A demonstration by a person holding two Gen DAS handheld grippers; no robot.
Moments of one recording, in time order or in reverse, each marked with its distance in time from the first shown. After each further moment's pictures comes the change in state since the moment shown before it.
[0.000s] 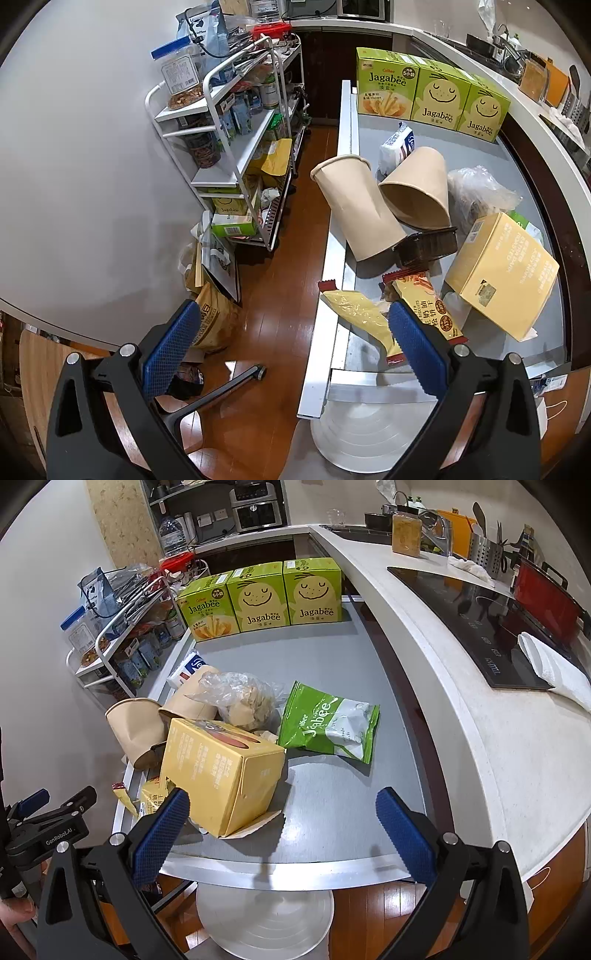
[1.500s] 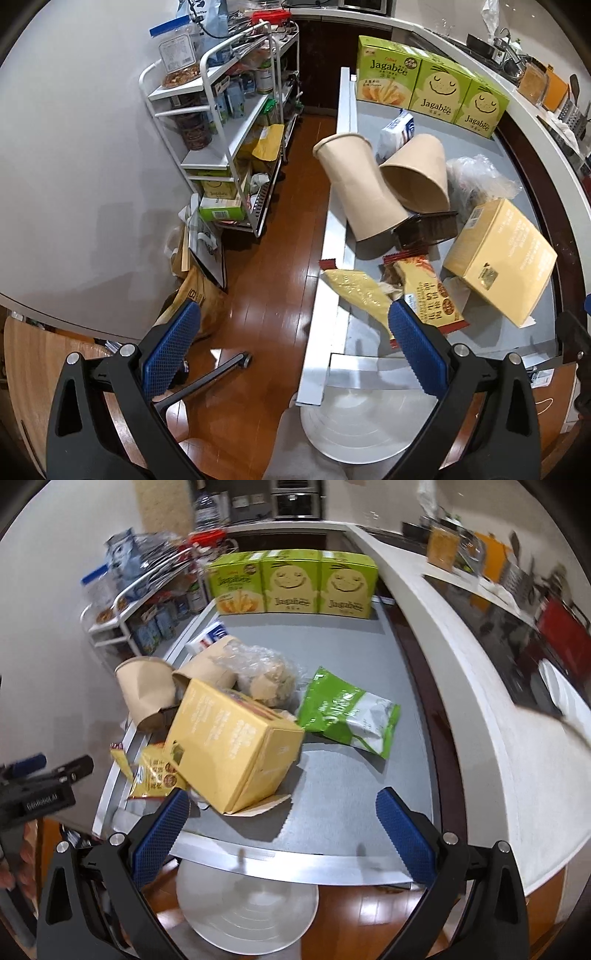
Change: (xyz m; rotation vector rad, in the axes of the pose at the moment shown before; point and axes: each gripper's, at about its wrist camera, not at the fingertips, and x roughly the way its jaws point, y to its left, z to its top) left arm 0.010 0.011 -0.010 -0.030 0.049 -0.059; right arm 0.013 0.025 -0.016 -0.181 0.036 -0.001
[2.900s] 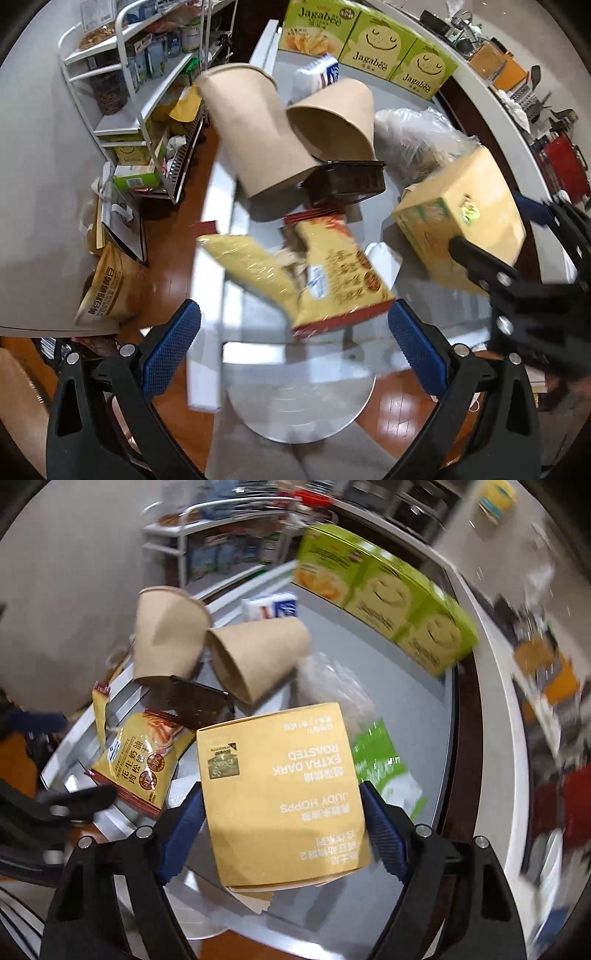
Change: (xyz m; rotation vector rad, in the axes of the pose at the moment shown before) left arm 0.041 -0.044 -0.001 0.040 0.157 -0.311; right arm 0.055 0.045 0.044 -0.438 0.110 -0.051
